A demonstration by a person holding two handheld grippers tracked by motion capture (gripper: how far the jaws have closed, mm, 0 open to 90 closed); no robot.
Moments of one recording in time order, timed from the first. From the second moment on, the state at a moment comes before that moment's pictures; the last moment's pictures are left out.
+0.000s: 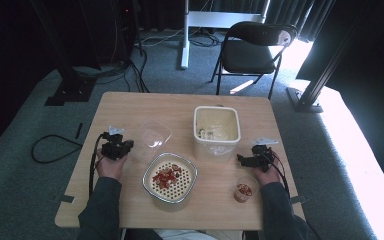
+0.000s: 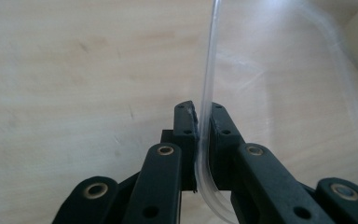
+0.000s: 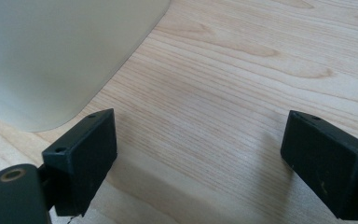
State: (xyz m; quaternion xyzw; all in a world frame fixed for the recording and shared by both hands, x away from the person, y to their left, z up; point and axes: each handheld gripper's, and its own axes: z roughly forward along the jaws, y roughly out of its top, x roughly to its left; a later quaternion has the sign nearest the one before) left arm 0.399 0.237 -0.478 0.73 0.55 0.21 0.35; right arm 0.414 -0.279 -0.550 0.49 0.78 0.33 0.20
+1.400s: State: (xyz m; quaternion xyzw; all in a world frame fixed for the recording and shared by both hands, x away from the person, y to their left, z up) left arm 0.424 0.116 -0.342 0.79 0.37 0.23 0.44; right arm 0.414 -0.279 -0.550 0.49 0.78 0.33 0.20
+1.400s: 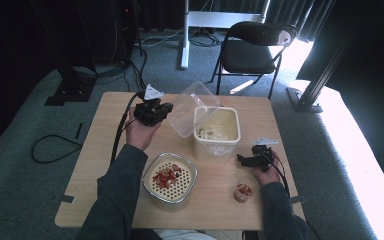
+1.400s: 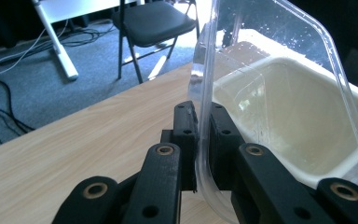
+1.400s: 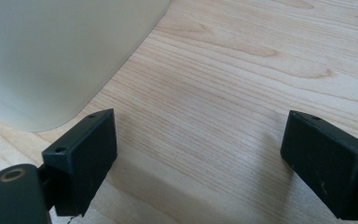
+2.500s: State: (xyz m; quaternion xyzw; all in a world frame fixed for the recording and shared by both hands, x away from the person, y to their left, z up) left arm 0.421 0.110 -0.343 0.79 0.34 0.19 0.46; right arm 0.414 -0.279 -0.549 0.49 0.78 0.33 0.20
